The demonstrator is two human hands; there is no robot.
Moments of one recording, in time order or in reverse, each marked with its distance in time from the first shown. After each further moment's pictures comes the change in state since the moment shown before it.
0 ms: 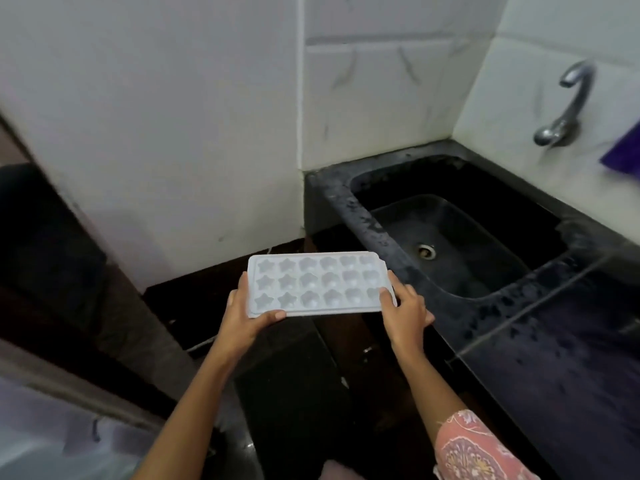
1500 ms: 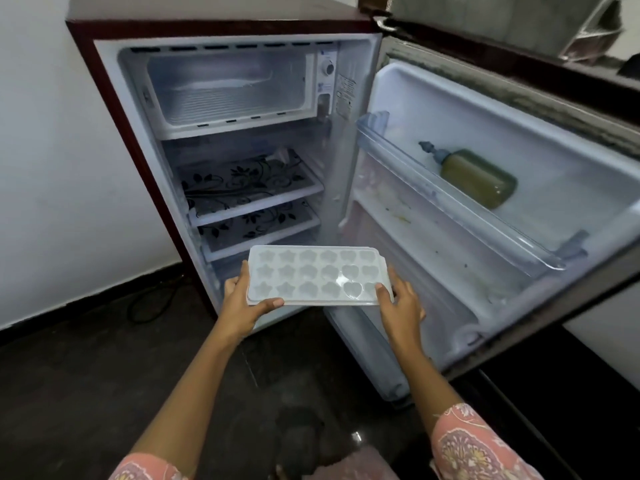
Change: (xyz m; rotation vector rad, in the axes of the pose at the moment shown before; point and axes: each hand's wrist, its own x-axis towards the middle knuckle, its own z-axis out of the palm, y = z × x) left_hand -0.523 -0.093 -0.193 -0.036 1.316 -0.678; right_hand -0.440 -0.141 0.202 0.026 -1.273 -0.939
